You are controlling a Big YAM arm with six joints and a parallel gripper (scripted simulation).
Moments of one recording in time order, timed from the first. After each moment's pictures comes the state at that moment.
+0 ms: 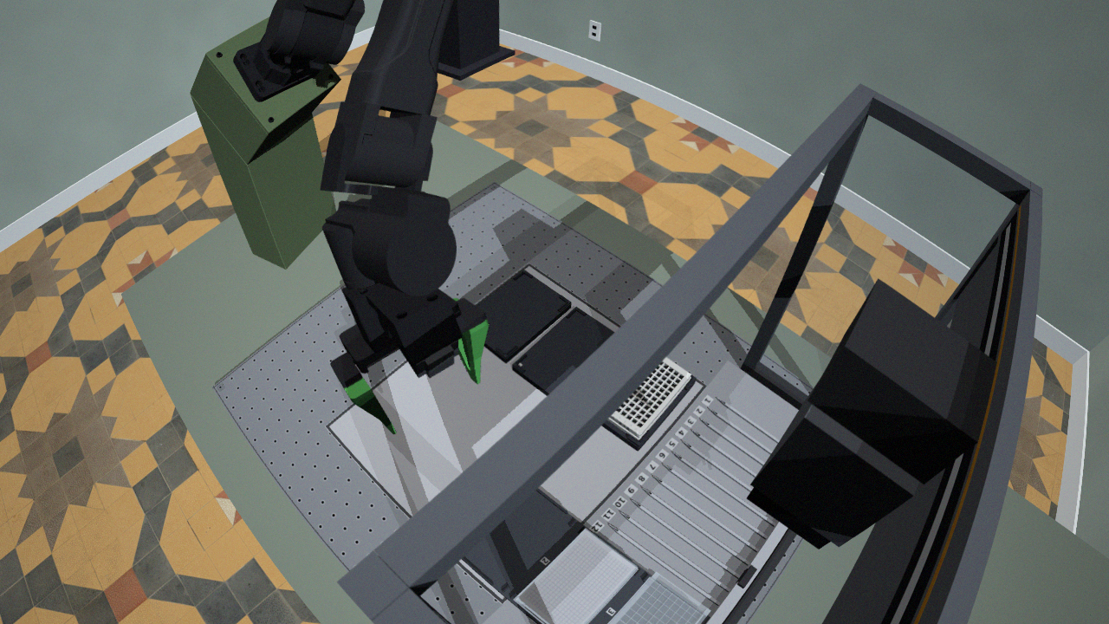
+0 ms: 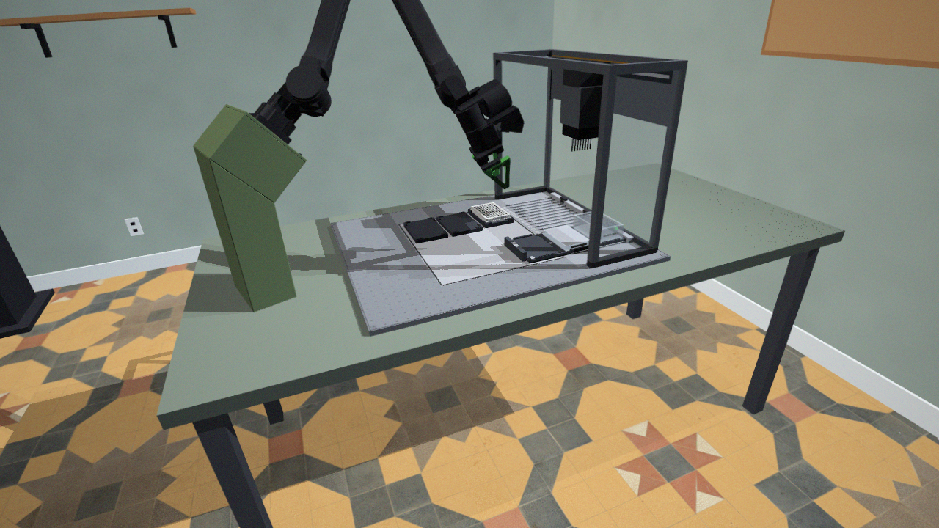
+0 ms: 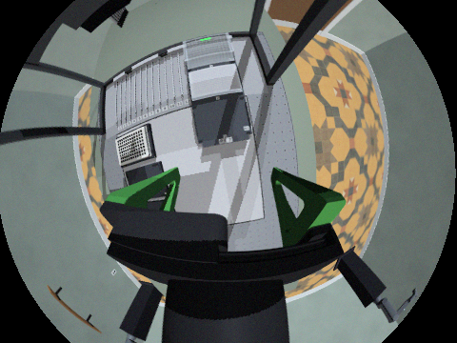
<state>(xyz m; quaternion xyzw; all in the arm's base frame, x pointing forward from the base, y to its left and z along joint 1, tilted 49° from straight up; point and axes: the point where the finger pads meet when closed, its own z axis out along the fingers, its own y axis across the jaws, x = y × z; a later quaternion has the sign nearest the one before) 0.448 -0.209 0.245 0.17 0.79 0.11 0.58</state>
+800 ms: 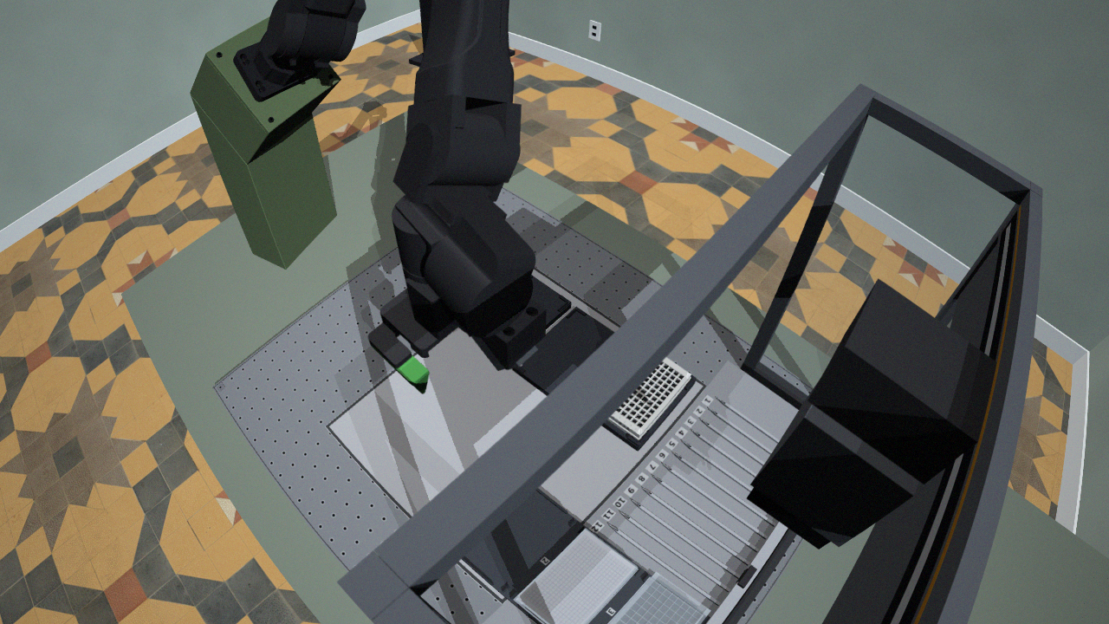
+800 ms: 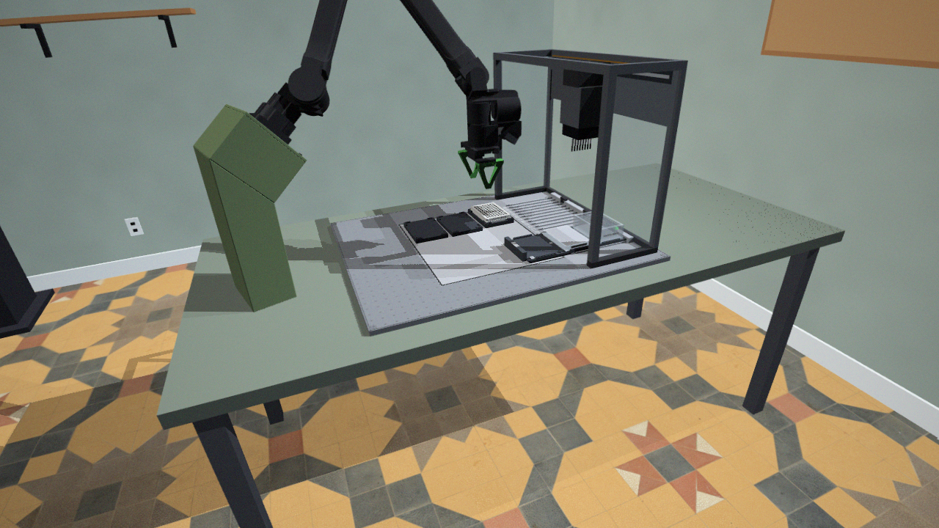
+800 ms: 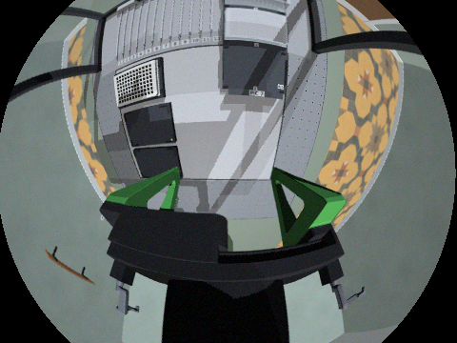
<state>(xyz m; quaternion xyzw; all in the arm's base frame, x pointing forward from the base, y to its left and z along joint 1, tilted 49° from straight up) 0.440 -0.149 0.226 0.06 0.91 0.10 0.41</state>
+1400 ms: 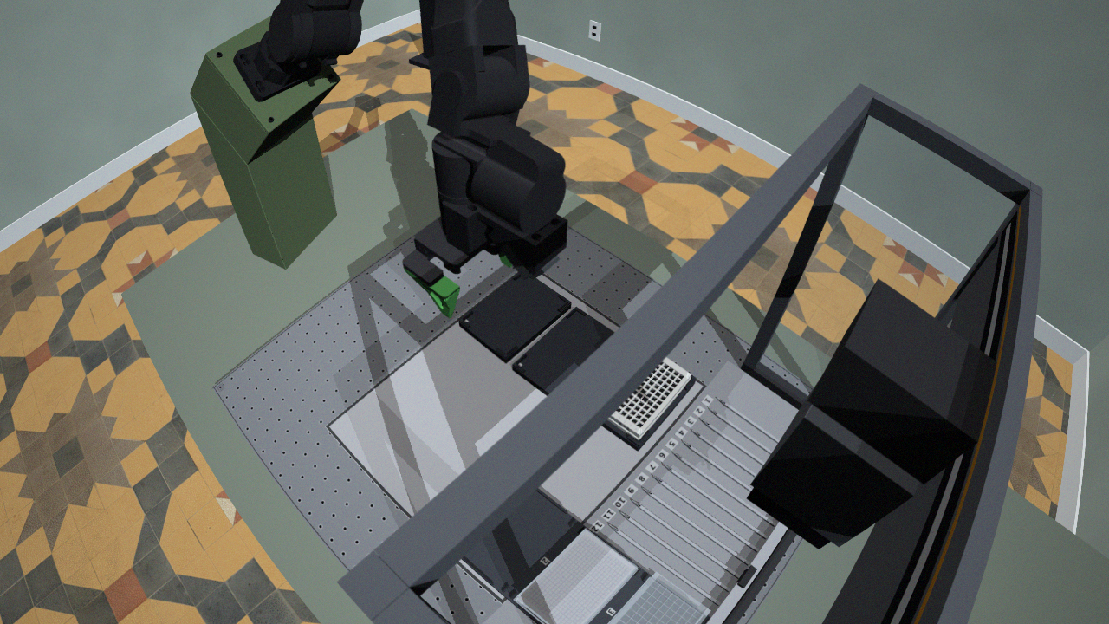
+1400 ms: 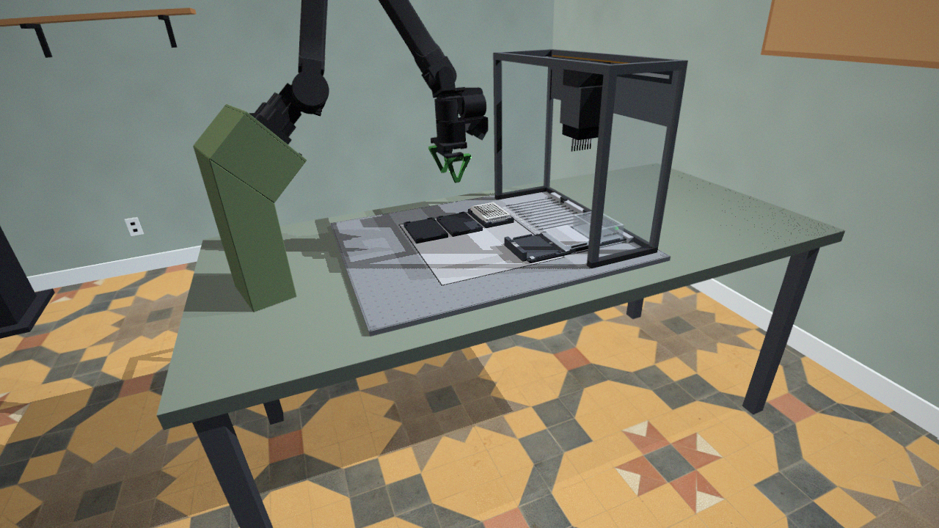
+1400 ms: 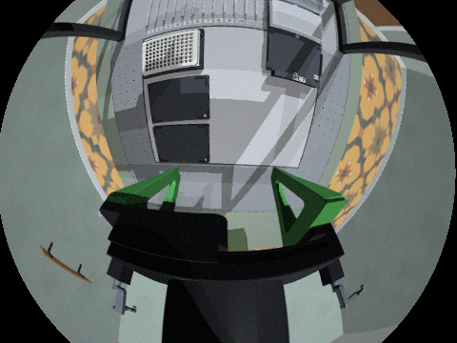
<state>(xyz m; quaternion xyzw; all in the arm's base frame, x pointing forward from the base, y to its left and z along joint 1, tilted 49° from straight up) 0.409 -0.056 0.207 0.05 0.91 0.09 0.41</state>
